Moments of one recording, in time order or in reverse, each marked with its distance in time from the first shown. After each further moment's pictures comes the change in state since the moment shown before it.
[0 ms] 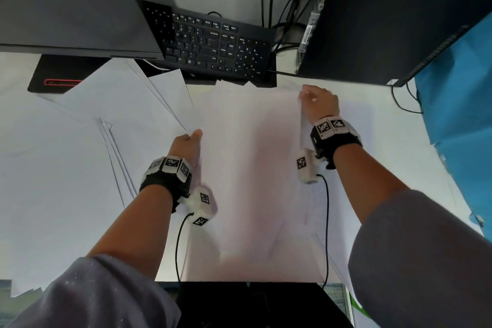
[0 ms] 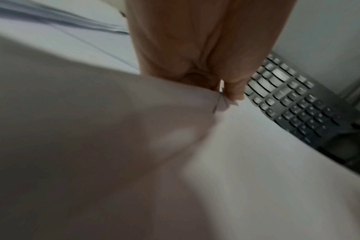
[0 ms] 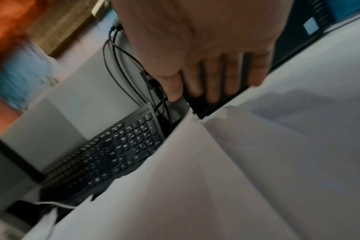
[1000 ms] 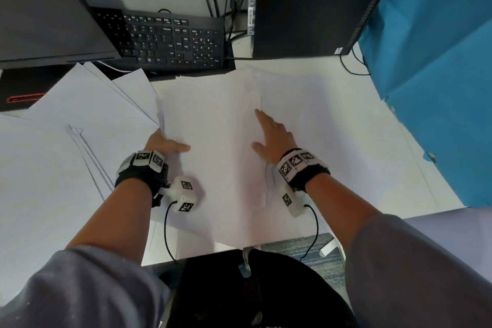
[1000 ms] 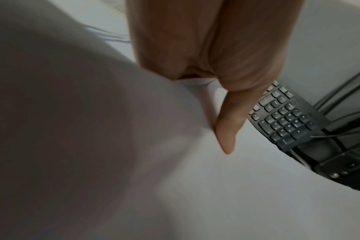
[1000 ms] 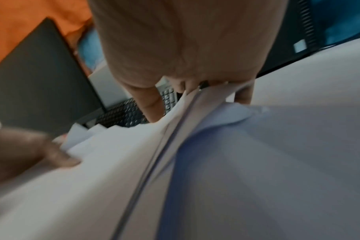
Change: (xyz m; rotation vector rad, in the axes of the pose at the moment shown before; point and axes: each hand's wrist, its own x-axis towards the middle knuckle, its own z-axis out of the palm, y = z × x) left_hand -0.036 -0.003 0.001 -0.059 -0.144 0.073; right_hand -0.116 0.073 0.017 -0.278 -0.338 -0.256
